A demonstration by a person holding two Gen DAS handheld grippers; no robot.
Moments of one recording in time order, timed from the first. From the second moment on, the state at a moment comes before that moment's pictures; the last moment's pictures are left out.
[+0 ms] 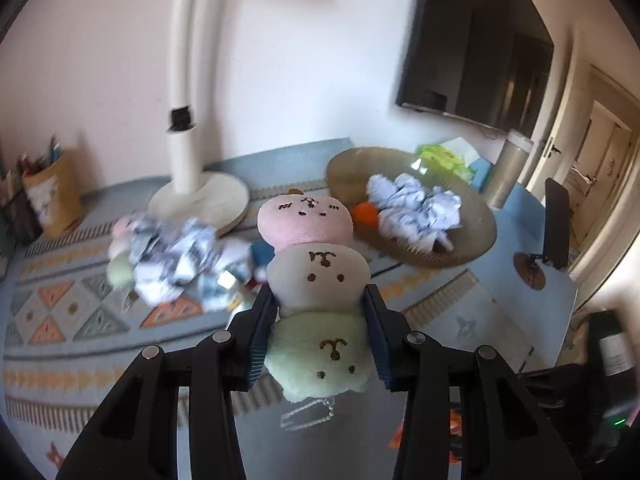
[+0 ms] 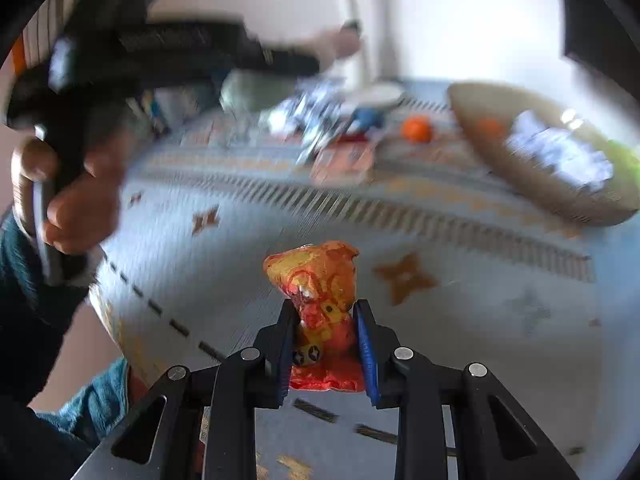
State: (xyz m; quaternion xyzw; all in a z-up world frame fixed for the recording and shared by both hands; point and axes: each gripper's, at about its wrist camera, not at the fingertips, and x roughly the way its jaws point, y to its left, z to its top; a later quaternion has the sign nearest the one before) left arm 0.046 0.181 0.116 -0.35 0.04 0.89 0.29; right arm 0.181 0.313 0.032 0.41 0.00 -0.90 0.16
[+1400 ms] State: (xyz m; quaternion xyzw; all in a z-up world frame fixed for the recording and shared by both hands) left arm 0.039 0.005 0.055 -0.35 -0.04 0.94 0.01; right arm 0.120 0.303 0.042 0.35 -0.07 -0.93 0.06
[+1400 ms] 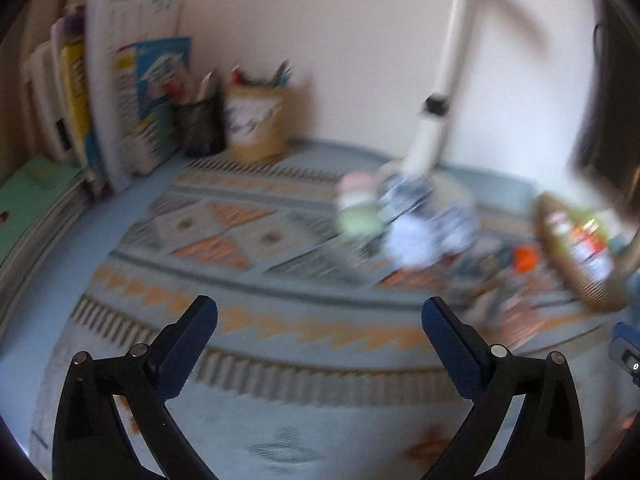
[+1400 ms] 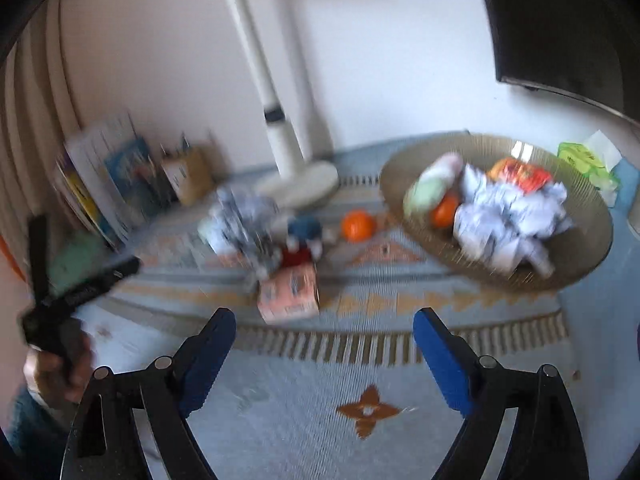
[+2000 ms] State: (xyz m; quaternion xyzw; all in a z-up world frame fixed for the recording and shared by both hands) left arm 0.047 0.008 0.037 -0.35 -0.03 0.94 0.03; right arm 0.108 0.283 0.011 0.37 -0.03 -0.93 0.01
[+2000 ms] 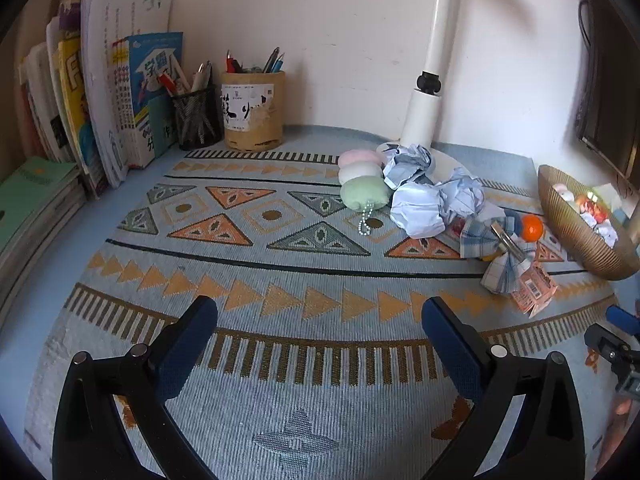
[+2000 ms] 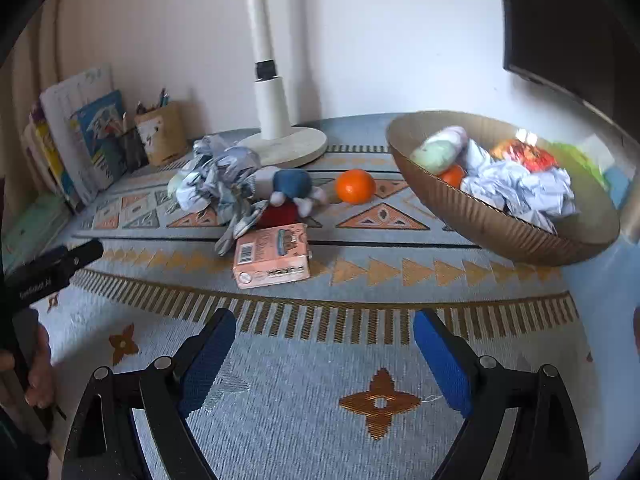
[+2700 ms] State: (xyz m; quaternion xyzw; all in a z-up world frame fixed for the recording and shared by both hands) left arm 0.022 0.018 0.044 -0.40 -0.05 0.90 0.17; right arm 0.091 0.303 0.035 0.38 -0.09 -0.92 0.04
